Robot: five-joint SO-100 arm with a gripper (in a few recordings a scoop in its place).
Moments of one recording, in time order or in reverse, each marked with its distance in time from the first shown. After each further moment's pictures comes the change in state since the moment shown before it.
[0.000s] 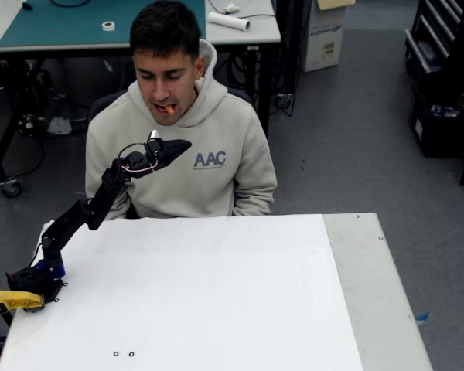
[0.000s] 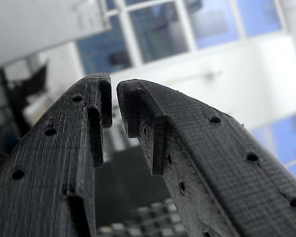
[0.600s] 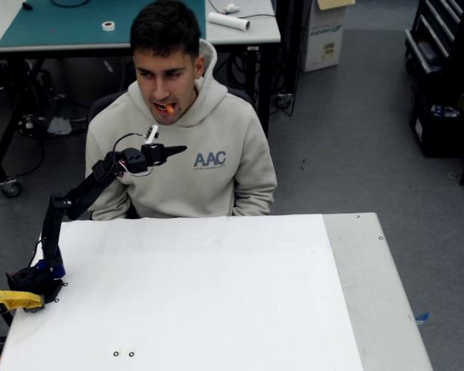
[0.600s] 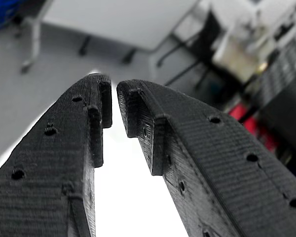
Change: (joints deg) arm -1.0 32.2 48.5 -0.1 41.1
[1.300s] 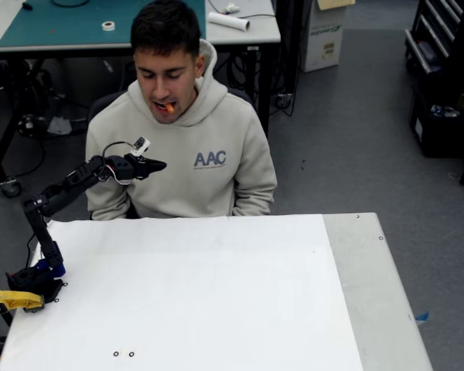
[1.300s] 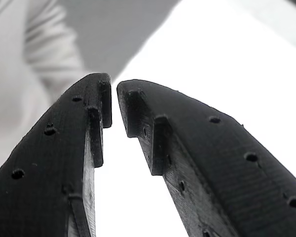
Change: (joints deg) arm -8.1 25.6 43.1 0.0 17.3
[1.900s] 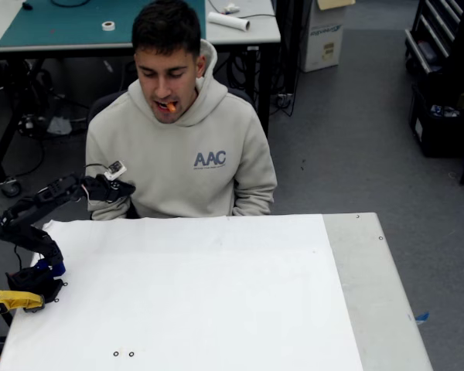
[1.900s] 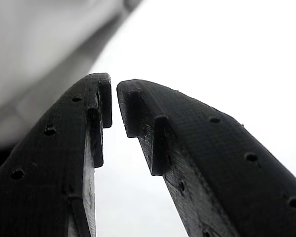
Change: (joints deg) arm -3.9 39.1 48.2 0.0 13.3
